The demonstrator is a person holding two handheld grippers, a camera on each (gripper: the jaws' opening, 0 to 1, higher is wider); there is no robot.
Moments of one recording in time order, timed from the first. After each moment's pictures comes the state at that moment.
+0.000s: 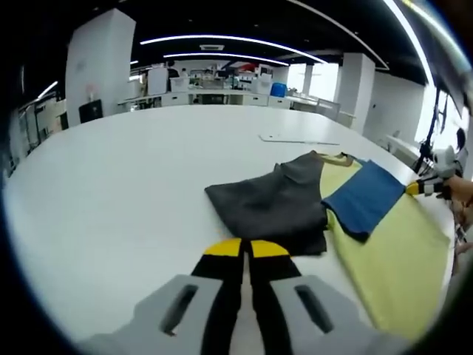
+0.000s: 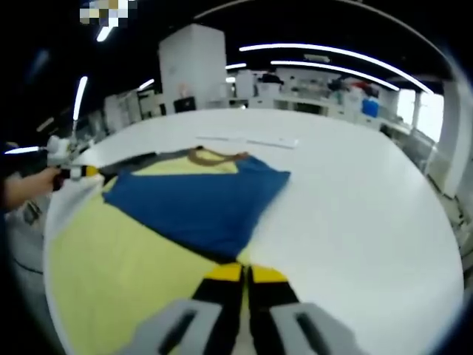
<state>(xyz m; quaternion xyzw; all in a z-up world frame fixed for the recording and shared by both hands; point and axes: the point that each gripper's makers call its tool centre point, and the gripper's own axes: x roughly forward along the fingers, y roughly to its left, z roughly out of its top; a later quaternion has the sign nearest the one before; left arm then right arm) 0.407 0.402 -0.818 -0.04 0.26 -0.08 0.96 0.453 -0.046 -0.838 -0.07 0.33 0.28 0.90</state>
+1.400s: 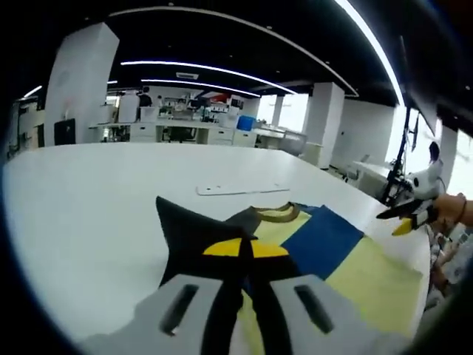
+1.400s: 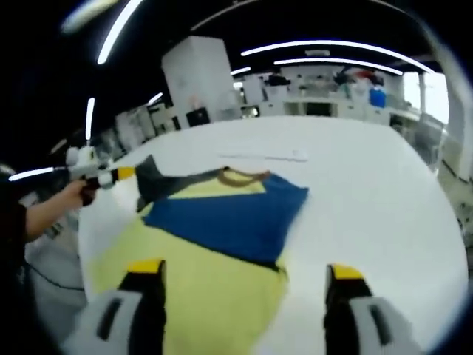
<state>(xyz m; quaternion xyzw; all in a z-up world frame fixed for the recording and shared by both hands) 0.439 0.278 -0.739 -0.06 0.16 -0.18 0.97 0.413 -0.042 -0.781 -0.01 0.33 0.33 0.89</state>
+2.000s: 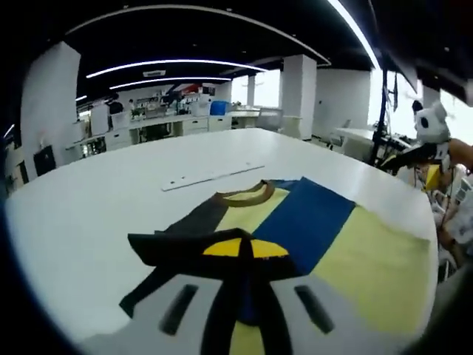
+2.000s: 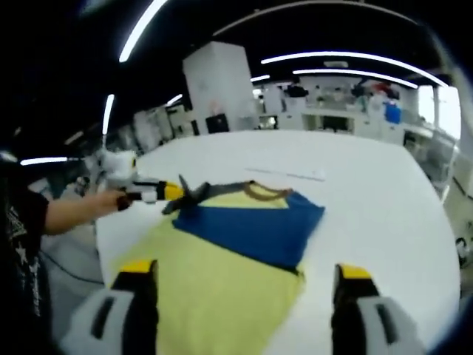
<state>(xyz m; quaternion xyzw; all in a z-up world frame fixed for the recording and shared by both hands) 0.442 0.210 -0.776 0.05 0.21 -0.25 0.95 0.376 -0.030 -0.735 -0.02 0.30 0.37 0.88</state>
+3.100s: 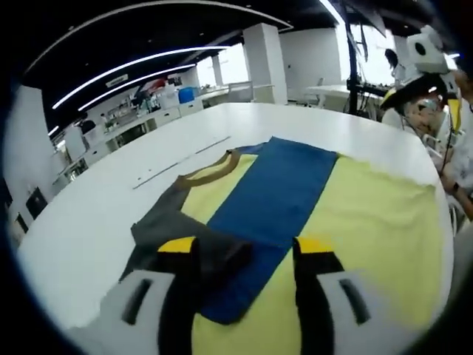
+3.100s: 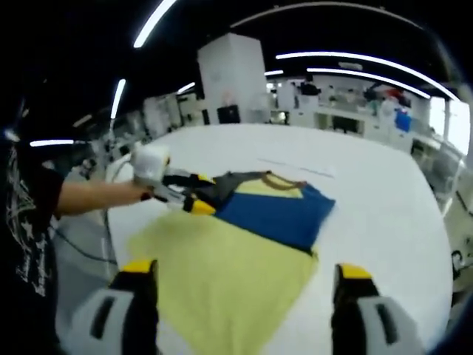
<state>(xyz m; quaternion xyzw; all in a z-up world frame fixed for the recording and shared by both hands) 0.429 0.187 -0.799 0.14 0.22 -0.28 0.93 0.327 -0.027 -0.730 -0.06 0.30 0.39 0.87</state>
